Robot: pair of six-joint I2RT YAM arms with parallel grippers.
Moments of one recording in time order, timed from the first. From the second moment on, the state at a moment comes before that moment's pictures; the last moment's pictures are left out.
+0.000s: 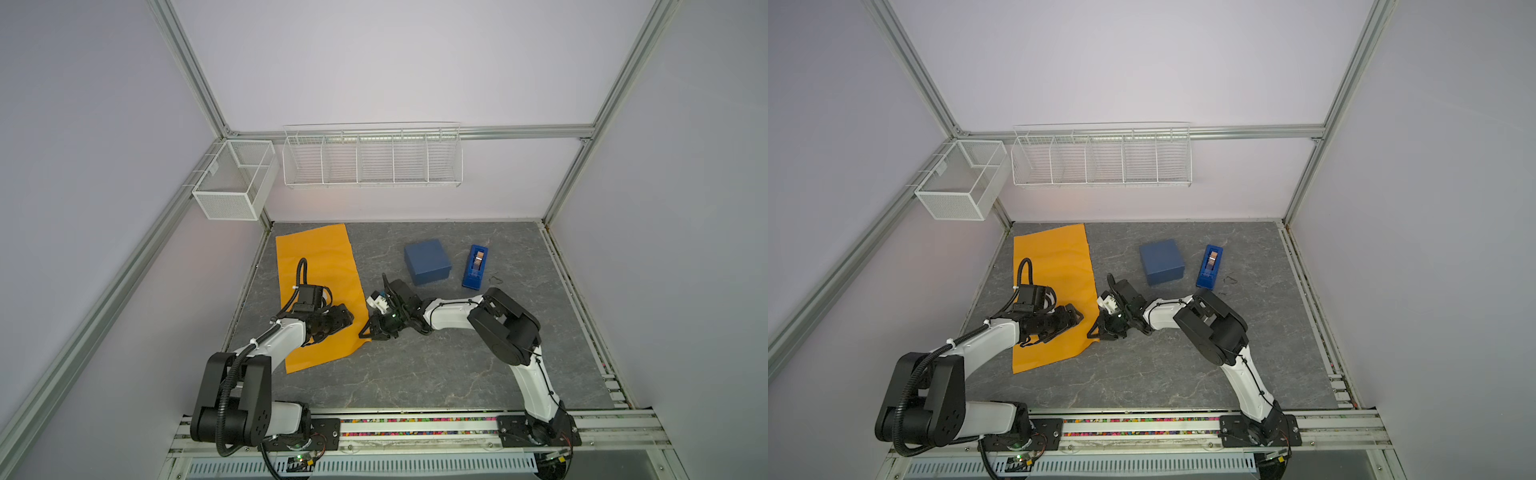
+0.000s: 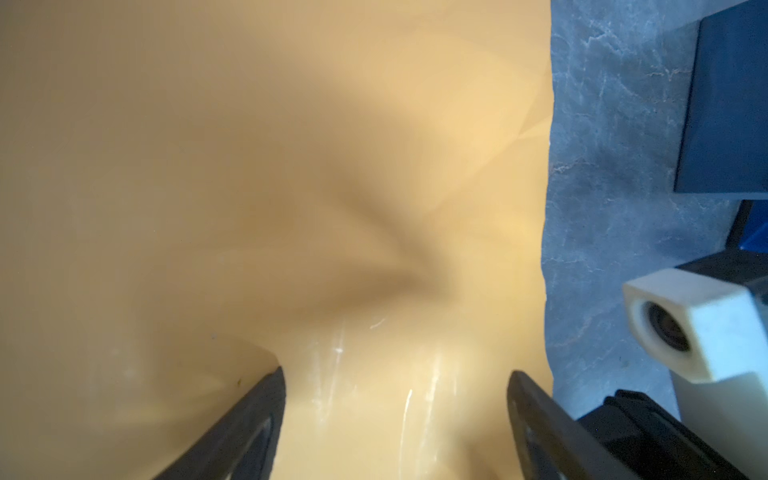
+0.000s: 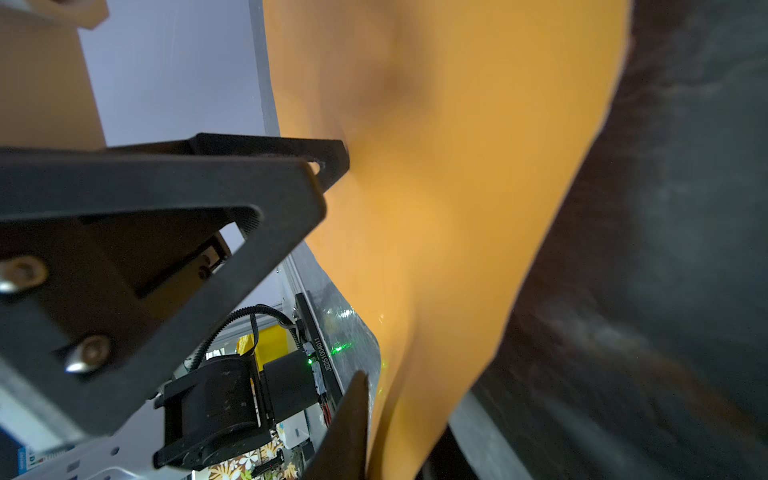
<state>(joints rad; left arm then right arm) -0.16 1.37 0.60 -0.29 0.29 -0.55 0.88 2.17 1.29 0.12 -0.76 0.95</state>
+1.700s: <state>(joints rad) -0.38 1.75 0.98 -0.31 0.45 -0.51 0.36 1.84 1.37 -1.05 -0.05 0.10</state>
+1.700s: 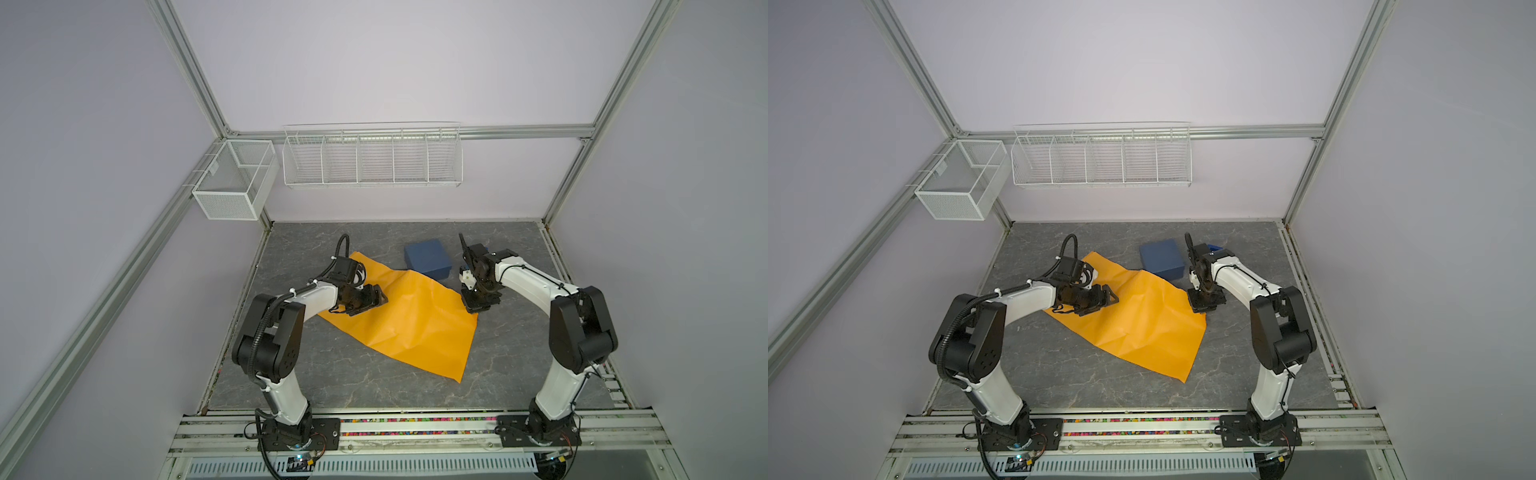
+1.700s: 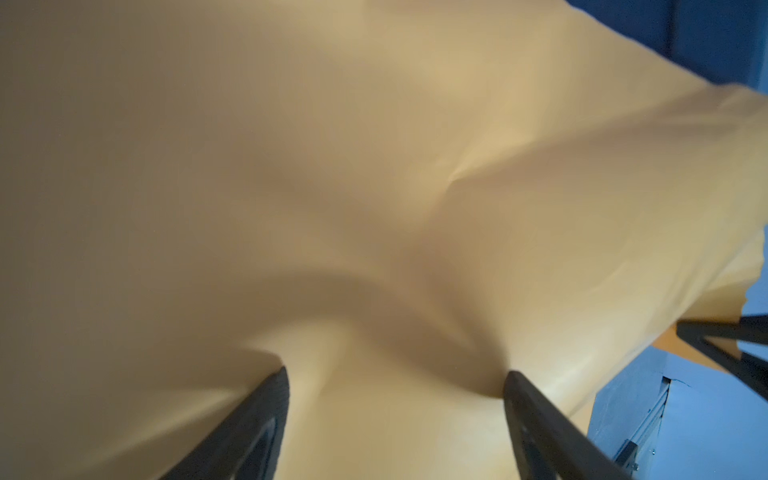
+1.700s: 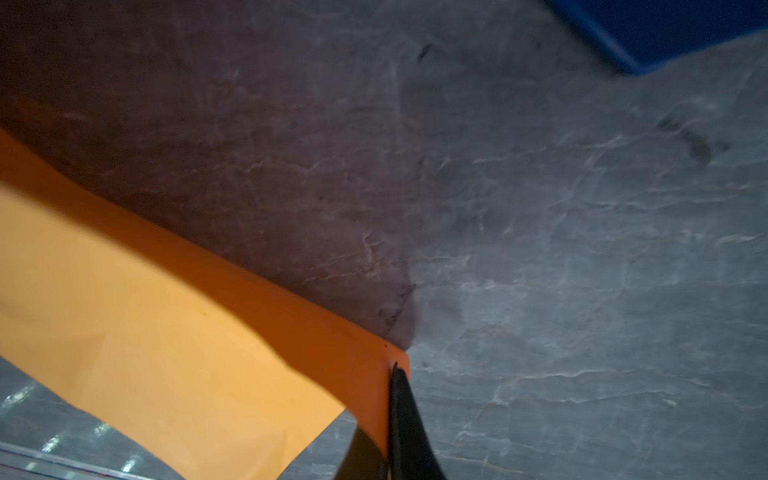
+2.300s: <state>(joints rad) -0.60 1.37 0.69 -0.31 0.33 -0.80 0.33 1.87 1.41 -1.15 0.16 0.00</state>
